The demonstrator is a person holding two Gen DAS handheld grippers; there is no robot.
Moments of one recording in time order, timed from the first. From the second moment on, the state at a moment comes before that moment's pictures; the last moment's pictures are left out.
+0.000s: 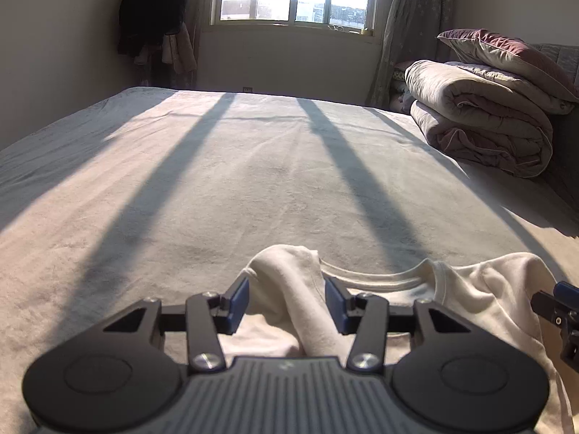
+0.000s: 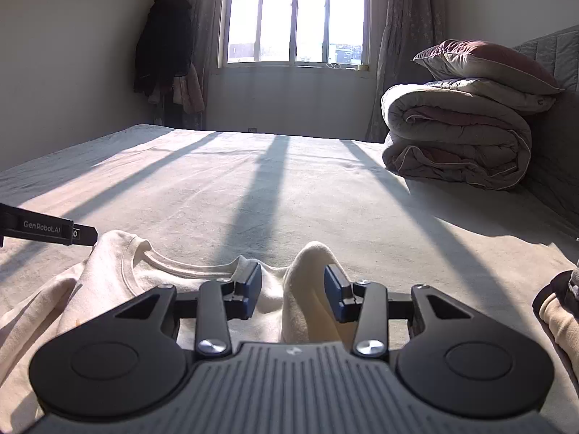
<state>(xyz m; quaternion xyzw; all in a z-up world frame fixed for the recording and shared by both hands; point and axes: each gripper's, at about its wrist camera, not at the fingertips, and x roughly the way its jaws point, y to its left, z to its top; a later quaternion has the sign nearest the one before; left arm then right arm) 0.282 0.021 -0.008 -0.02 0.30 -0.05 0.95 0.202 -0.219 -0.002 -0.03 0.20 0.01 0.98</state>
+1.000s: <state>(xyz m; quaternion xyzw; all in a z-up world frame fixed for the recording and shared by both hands) 0.127 0.118 -0.037 0.02 0.50 -0.06 0.86 0.069 -0.294 -0.025 0.09 0.43 -0.01 0.90</state>
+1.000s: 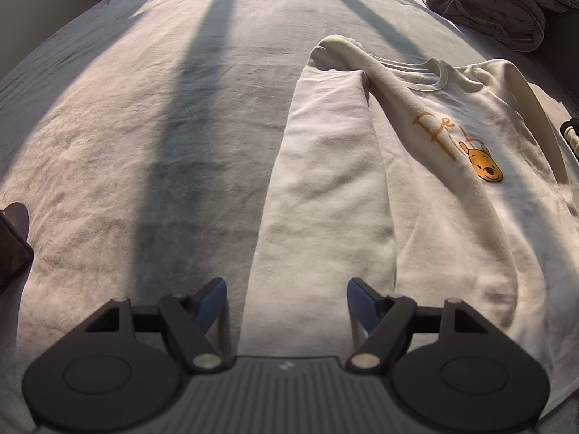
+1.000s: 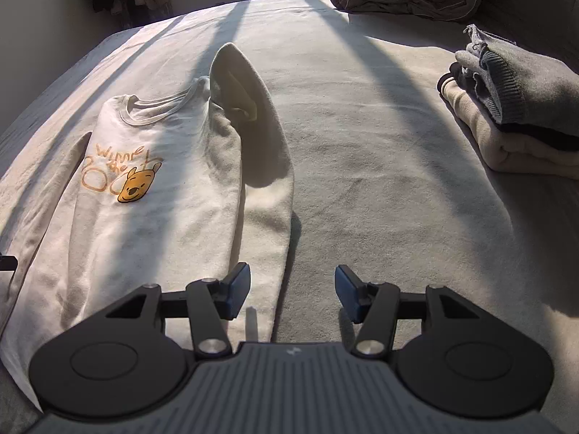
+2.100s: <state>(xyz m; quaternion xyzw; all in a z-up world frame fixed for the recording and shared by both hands) 0.141 0.189 -0.012 0.01 0.36 0.15 0.92 0.075 -0.319 0.006 -0.08 0.33 -0.18 0.92</state>
